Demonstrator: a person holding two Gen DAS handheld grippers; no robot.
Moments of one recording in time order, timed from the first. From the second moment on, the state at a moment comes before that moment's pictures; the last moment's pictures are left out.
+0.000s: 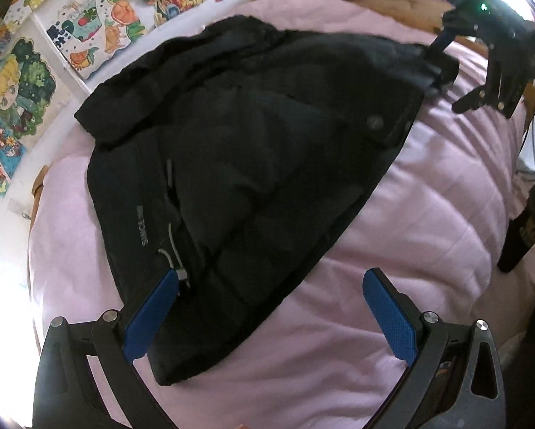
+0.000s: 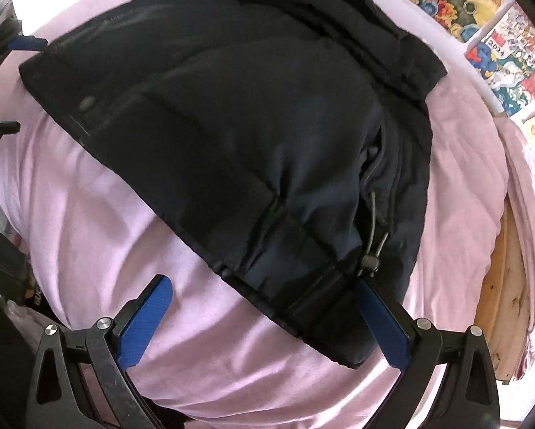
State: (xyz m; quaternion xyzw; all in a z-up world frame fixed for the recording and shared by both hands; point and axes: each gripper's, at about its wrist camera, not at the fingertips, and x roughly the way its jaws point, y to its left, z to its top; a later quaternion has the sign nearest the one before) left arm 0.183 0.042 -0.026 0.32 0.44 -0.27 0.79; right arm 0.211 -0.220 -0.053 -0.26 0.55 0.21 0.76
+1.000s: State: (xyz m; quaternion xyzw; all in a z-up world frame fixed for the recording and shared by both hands) left arm 0.203 0.062 0.009 0.30 0.39 -0.18 0.85; right arm 0.186 -0.211 -0.082 -0.48 0.44 0.15 0.75
